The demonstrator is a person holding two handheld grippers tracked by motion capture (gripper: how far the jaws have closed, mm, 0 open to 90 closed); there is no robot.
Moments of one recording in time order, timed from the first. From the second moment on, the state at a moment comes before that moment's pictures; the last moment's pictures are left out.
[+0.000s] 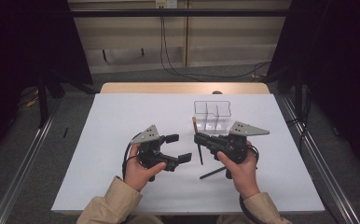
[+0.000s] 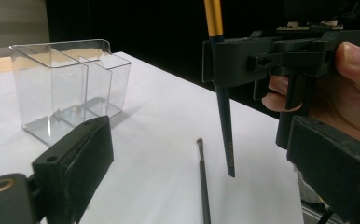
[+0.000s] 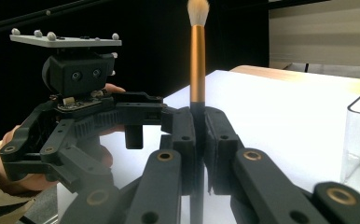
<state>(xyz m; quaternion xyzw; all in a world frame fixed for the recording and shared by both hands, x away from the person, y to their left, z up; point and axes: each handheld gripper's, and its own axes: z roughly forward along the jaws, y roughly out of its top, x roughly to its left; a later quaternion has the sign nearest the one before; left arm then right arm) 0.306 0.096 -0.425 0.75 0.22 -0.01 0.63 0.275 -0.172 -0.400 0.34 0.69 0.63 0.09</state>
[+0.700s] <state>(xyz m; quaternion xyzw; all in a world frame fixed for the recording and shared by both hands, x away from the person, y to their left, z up) 0.307 0.139 -0.426 0.76 0.20 0.03 0.61 0.275 -0.173 -0.399 0.34 0.69 0.63 0.10</state>
